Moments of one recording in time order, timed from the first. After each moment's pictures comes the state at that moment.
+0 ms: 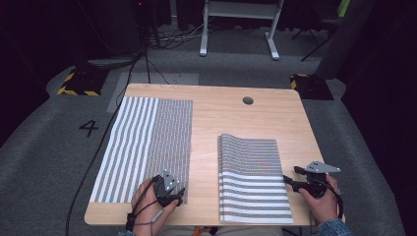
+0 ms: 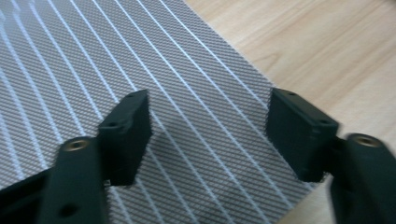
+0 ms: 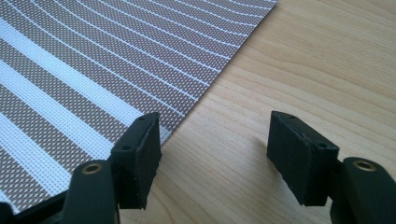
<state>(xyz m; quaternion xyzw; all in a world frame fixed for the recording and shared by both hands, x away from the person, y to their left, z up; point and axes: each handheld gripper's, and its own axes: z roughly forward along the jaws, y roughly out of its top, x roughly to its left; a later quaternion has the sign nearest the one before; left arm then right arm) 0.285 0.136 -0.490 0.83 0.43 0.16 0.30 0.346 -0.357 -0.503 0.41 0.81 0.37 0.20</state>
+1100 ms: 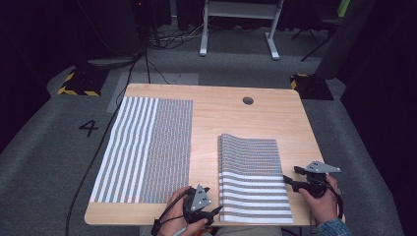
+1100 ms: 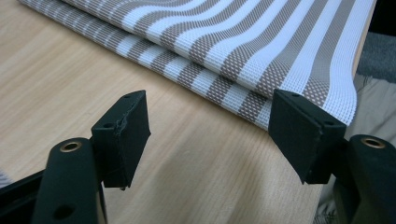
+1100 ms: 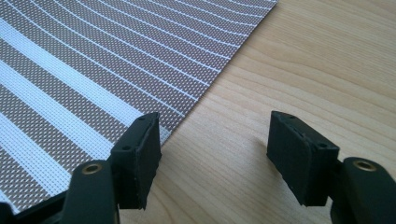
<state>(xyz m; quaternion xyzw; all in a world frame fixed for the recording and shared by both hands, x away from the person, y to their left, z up) 0.256 0.056 -0.499 0.86 0.27 0.12 0.42 0.346 -0.357 -0.503 0.41 0.81 0.37 0.20</state>
